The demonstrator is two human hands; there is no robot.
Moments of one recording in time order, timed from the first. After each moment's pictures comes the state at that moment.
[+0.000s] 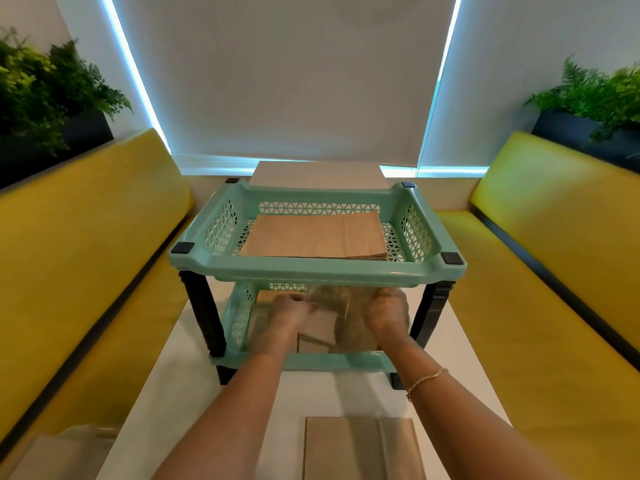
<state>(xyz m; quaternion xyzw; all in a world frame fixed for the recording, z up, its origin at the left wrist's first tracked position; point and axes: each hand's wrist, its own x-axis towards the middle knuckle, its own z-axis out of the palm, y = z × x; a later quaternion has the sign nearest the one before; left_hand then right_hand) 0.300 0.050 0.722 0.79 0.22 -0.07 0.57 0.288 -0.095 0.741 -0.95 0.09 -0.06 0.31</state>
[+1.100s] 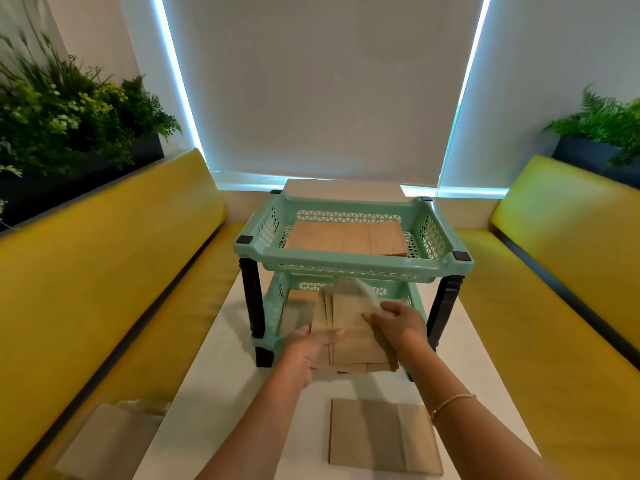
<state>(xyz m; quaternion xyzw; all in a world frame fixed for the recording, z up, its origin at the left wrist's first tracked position) 0.209 0.068 0.716 0.61 0.24 -0.08 0.76 0.231 -0.081 0.752 -0.81 0.16 0.04 0.56</state>
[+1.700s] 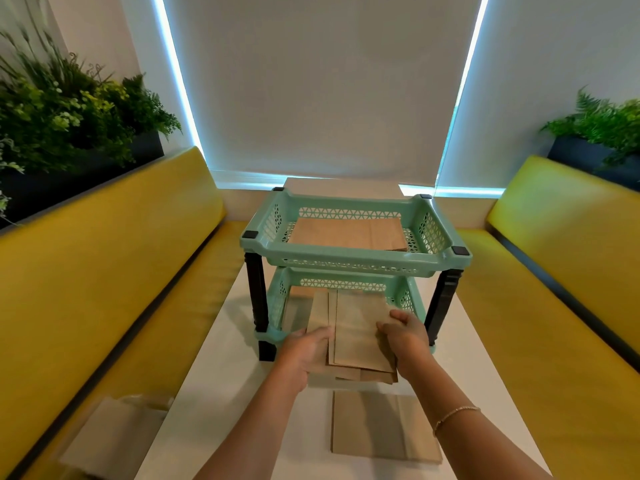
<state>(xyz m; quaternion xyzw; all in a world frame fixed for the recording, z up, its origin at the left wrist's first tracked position) 0.195 0.079 0.707 0.61 0.23 -0.07 0.76 0.219 -0.080 0.727 -0.70 0.26 0.04 0.67</state>
